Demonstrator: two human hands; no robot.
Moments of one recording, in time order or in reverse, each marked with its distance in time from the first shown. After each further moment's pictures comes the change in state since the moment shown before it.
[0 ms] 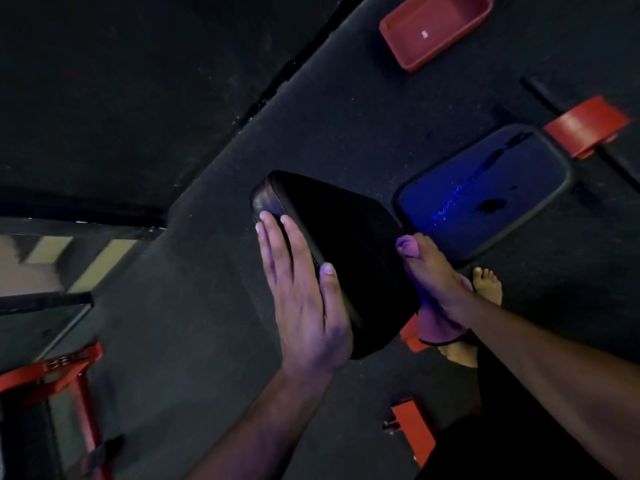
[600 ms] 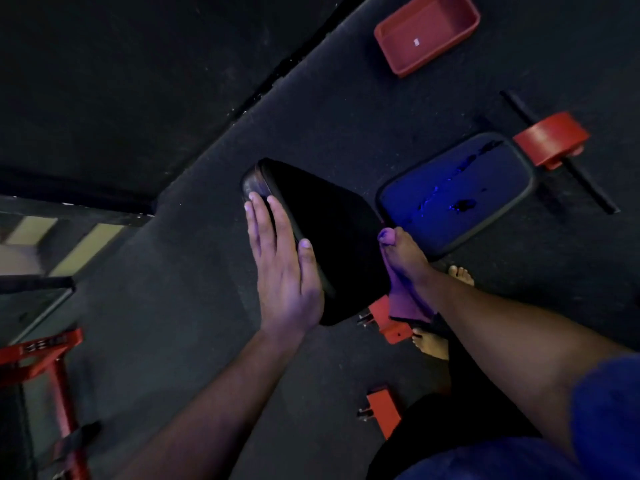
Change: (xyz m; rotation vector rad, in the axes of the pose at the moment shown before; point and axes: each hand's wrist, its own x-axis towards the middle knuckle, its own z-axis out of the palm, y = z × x) left_hand 0.003 0.002 0.000 0.040 -0.009 -0.010; right_hand 0.028 0.022 0.001 -0.139 -0.110 0.140
